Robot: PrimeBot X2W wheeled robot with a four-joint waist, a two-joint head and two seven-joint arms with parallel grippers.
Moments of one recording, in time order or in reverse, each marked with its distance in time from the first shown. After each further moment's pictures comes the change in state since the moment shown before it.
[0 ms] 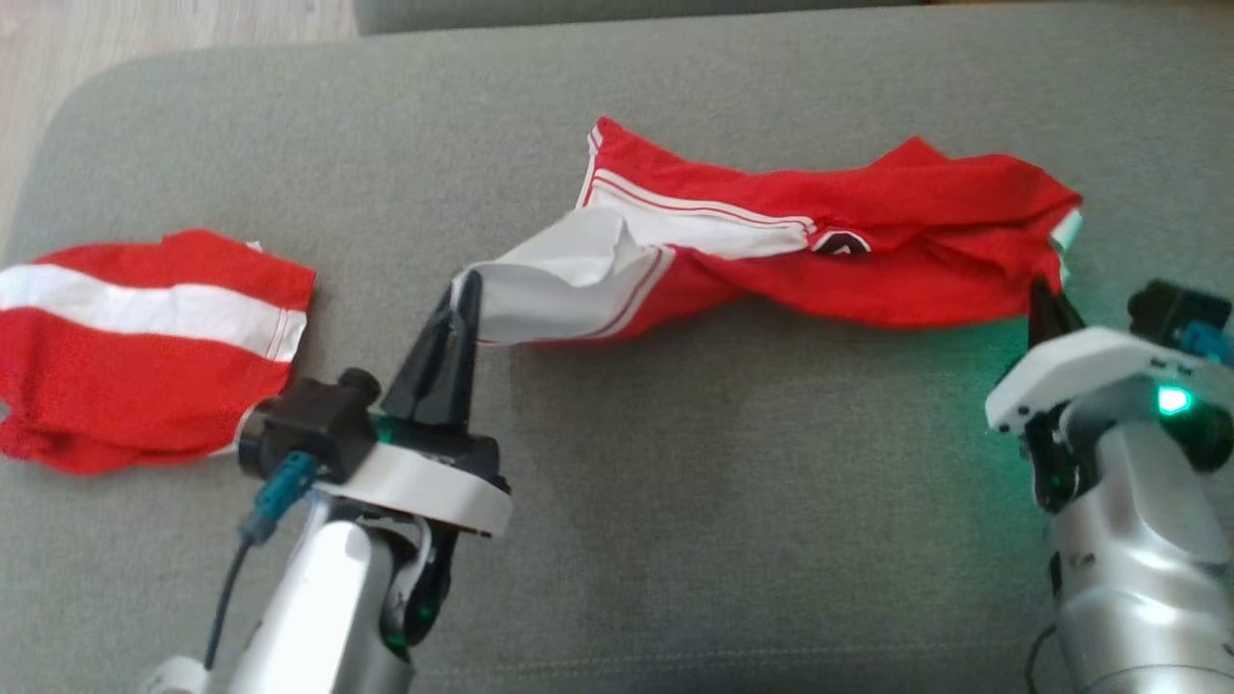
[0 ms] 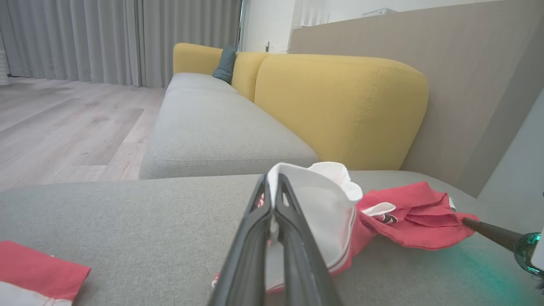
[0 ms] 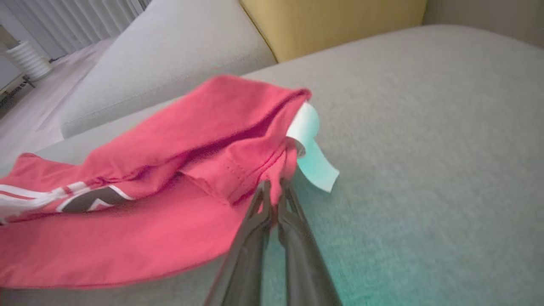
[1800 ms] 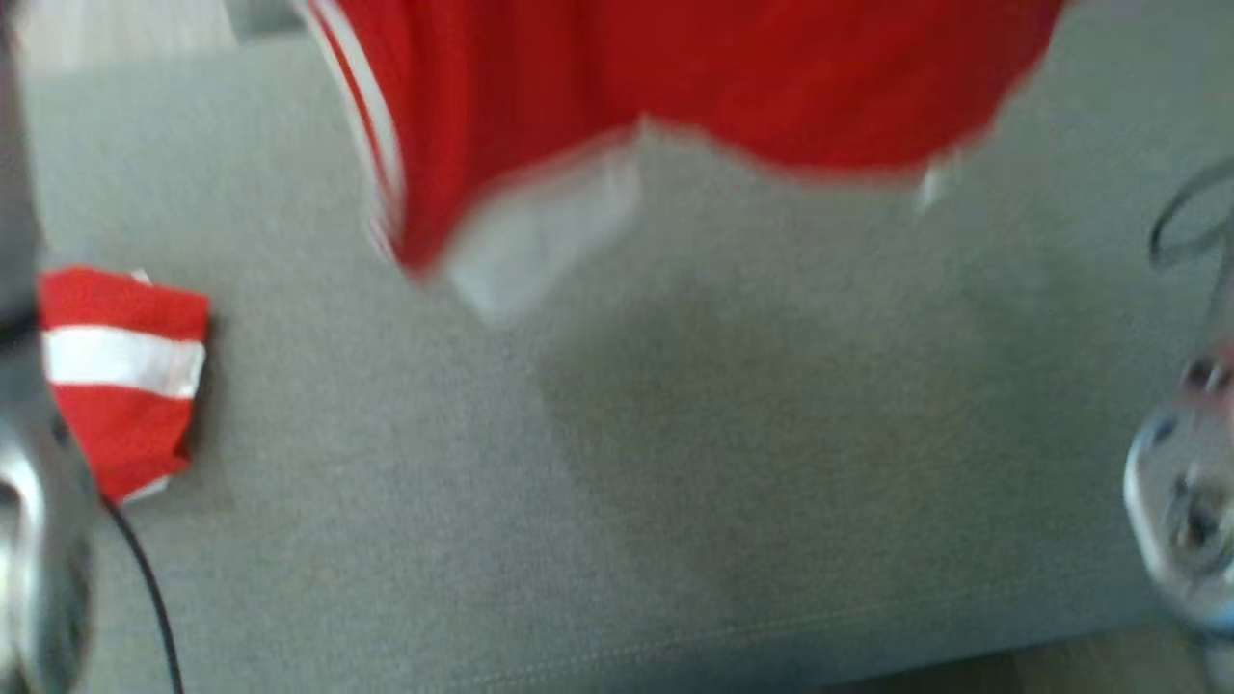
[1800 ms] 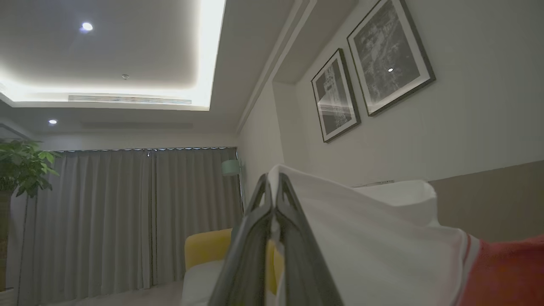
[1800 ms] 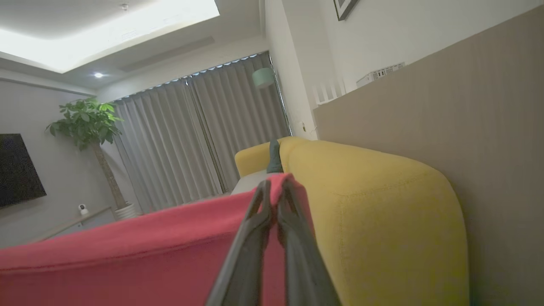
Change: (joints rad) left arm -0.946 0.217 0.174 0.162 -0.044 -0.080 0.080; right arm -0.597 -0.017 0.035 -0.480 0.165 0.000 0.397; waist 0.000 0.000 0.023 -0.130
